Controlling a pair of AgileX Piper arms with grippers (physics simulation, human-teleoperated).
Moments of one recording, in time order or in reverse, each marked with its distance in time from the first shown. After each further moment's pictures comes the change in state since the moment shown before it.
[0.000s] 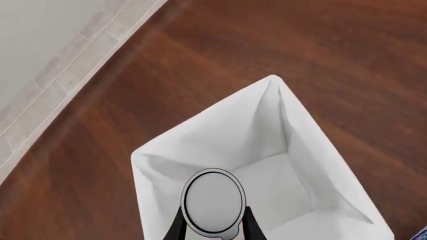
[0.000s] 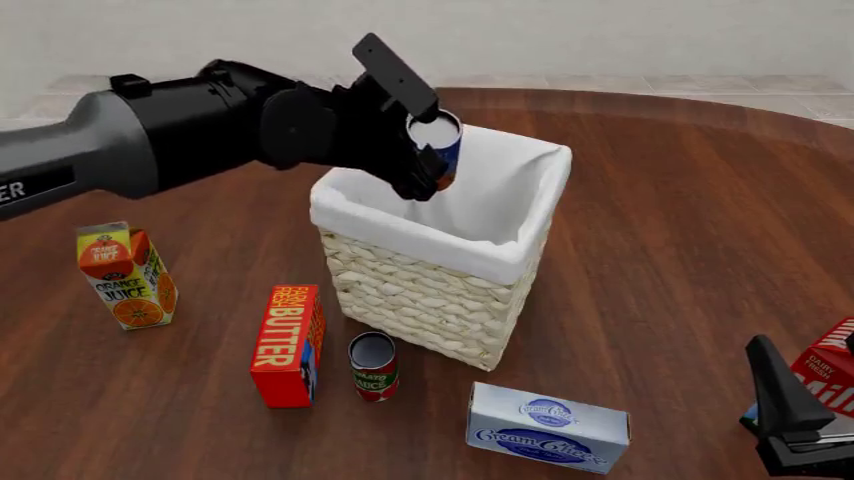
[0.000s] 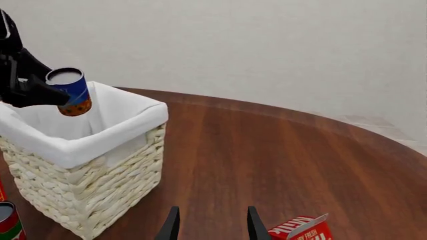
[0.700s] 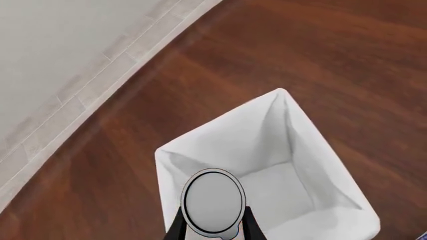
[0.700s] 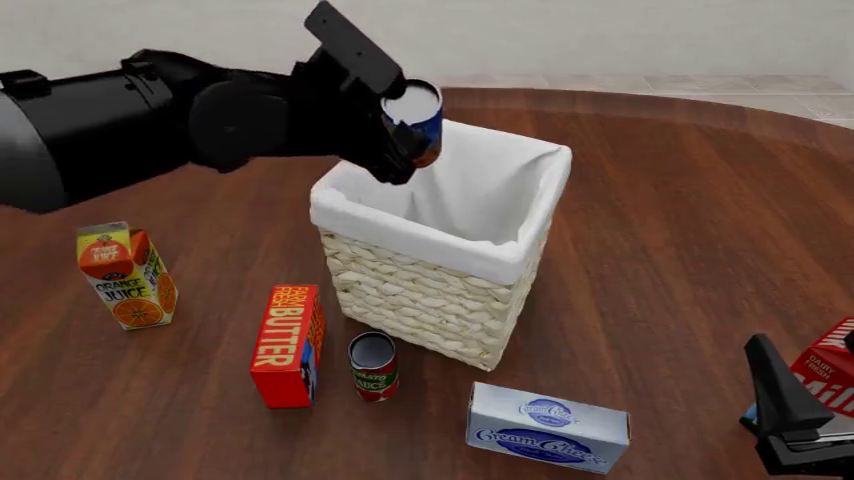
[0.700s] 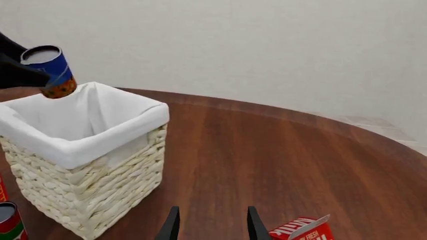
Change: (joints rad) left arm 0.014 -0.141 0.103 -0.078 -0.021; right arm 0.005 0.010 0.000 -0.012 0.002
